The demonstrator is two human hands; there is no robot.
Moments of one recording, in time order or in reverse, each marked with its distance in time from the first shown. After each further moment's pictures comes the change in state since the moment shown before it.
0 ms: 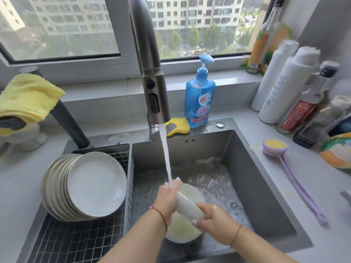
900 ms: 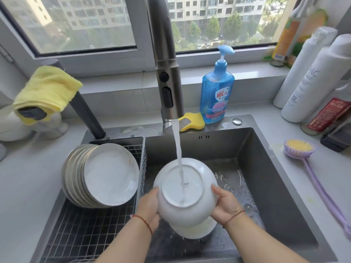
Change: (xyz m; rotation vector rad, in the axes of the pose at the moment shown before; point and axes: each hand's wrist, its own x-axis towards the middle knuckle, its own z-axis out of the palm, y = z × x) left_hand -0.008 -0.016 -0.057 -0.424 0.205 -0.112; right_hand 0.062 0.029 0.004 1.481 0.032 0.232
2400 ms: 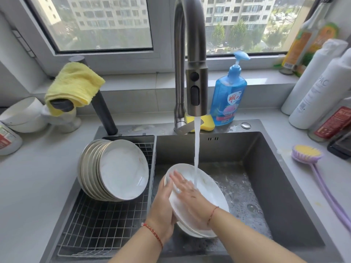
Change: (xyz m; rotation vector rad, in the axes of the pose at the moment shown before) left_hand -0.052 0.003 -0.013 -0.057 -0.370 0.166; right_hand -0.005 0.054 0.088 -2.066 -0.240 -0.396
